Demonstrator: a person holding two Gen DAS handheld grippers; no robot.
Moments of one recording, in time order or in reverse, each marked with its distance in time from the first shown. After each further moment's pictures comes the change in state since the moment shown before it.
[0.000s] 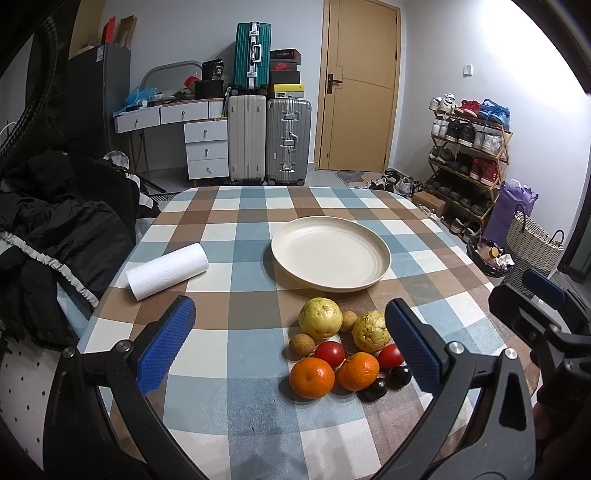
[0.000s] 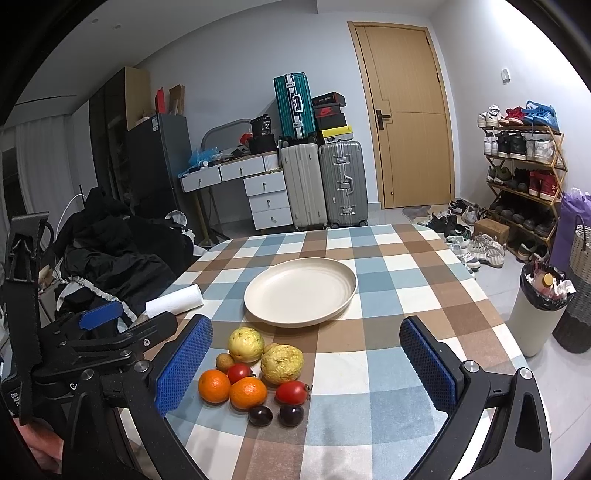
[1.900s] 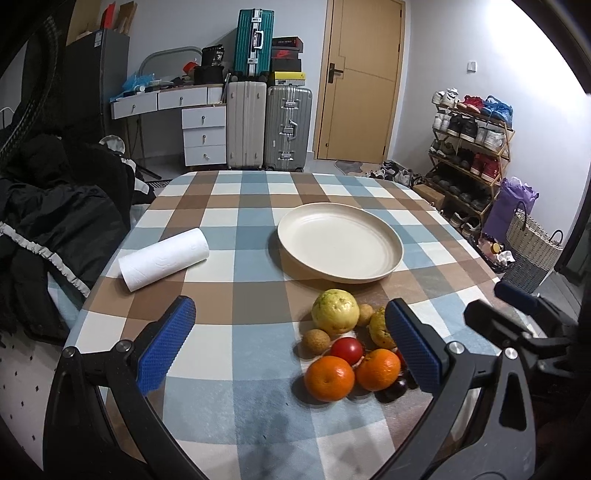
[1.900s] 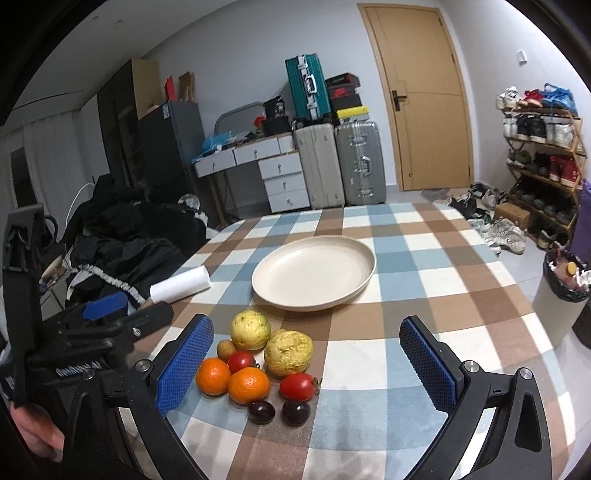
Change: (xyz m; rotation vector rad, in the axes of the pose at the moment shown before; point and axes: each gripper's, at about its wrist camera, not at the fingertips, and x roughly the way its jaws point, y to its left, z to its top) left arm 0.033 0.025 -0.004 -0.020 0.048 -0.023; right arm 0.043 -0.010 -0.016 0.010 0.088 0.101
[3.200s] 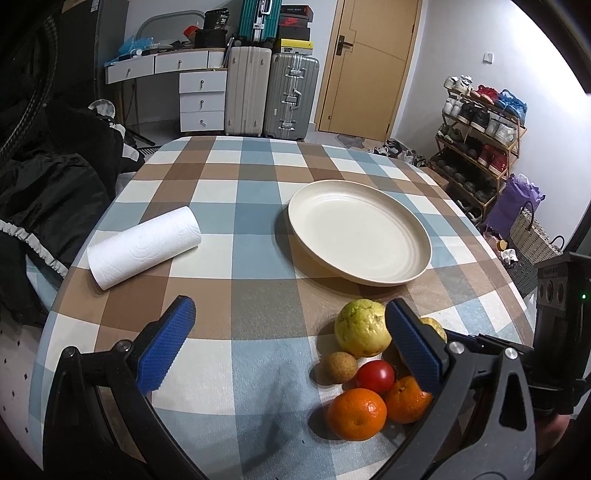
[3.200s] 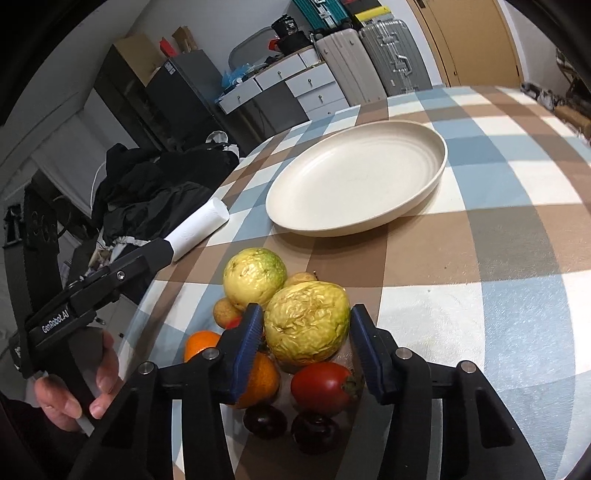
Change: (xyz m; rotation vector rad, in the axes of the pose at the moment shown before) left arm 0.098 0.023 0.013 -0.059 0.121 -0.025; right arm 0.121 -0.028 -0.019 0.182 0.344 0.281
